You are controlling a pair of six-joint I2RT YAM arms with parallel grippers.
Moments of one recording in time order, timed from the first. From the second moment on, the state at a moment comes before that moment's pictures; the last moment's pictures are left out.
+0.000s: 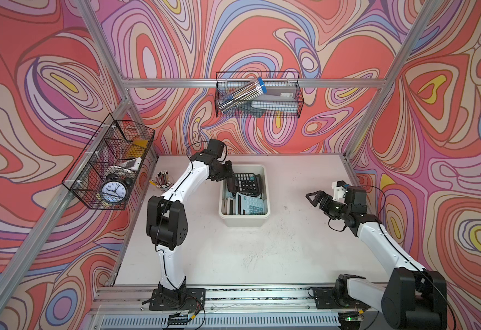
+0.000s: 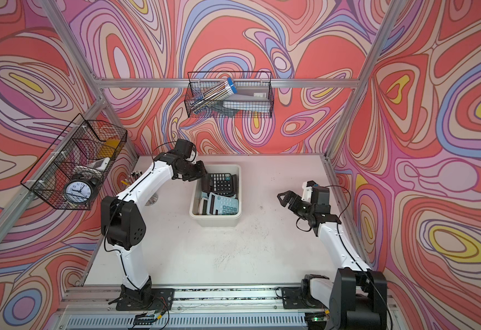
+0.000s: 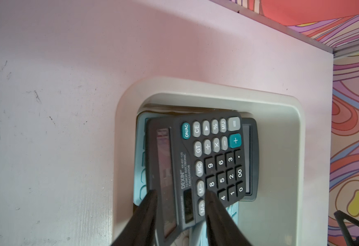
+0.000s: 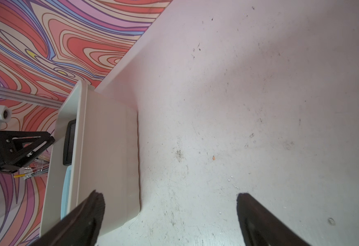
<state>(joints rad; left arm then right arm) -0.29 1.92 1.77 -0.83 0.20 -0.48 -0.10 1.17 0.68 -0.21 -0.50 0.53</state>
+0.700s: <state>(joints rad) -0.32 1.25 1.19 -0.71 0.12 -0.53 -0.10 1.01 0.68 -0.25 -0.53 0.51</state>
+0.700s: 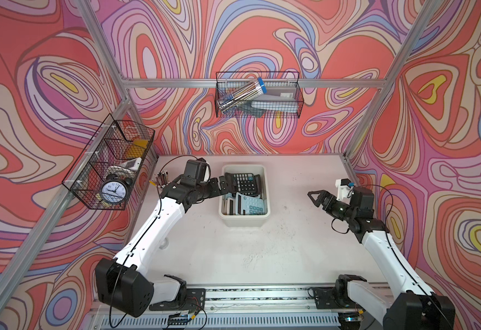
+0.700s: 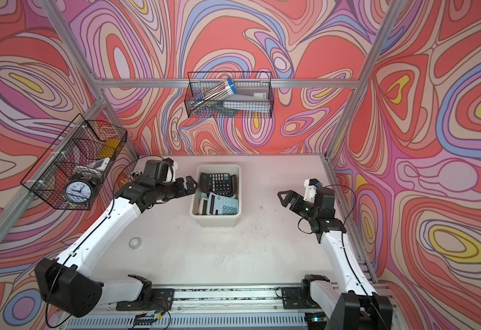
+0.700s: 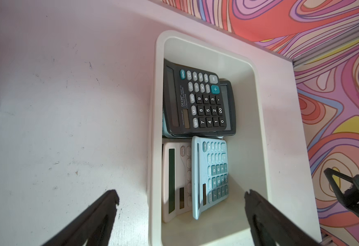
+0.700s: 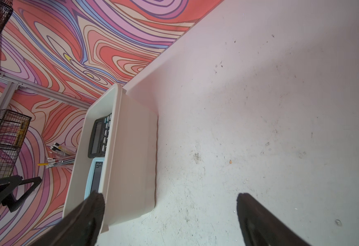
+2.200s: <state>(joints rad) -0.08 1.09 0.56 -0.10 -0.33 -0.20 -0.10 1.19 0.39 0.52 0.03 0.28</state>
